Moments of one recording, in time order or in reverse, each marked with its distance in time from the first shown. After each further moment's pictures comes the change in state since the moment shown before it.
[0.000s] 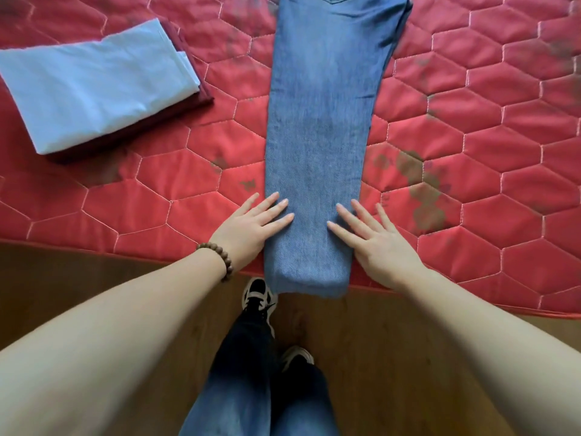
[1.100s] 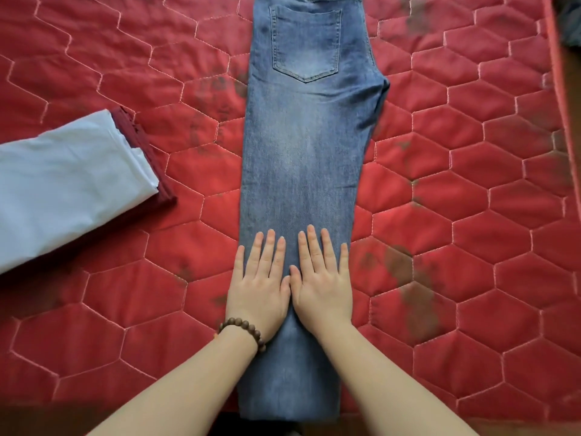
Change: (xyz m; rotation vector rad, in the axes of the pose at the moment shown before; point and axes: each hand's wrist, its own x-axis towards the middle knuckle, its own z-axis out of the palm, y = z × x) left_hand 0.122 -0.010 0.003 -0.040 -0.009 -0.496; right_hand 0.150 -0.003 -0.009 -0.017 0.117 0.575
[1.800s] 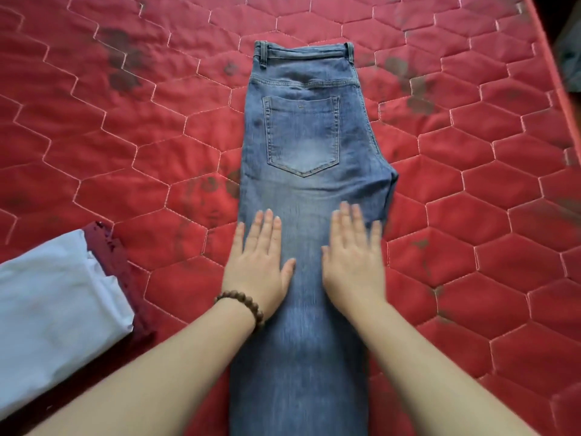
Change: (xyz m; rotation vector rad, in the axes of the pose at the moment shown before) left_hand 0.225 -0.046 -0.056 0.089 -0.020 -0.006; right_hand 0.221 0.055 -0.041 -0.084 0.052 0.043
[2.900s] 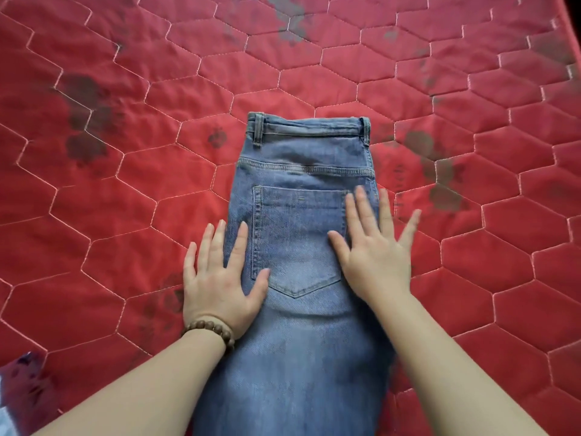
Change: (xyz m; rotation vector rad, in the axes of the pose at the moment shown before) left_hand 0.158 -0.048 -0.025 -0.193 0.275 -0.242; right_hand 0.221 0.064 -0.015 -0.105 -0.006 0.041
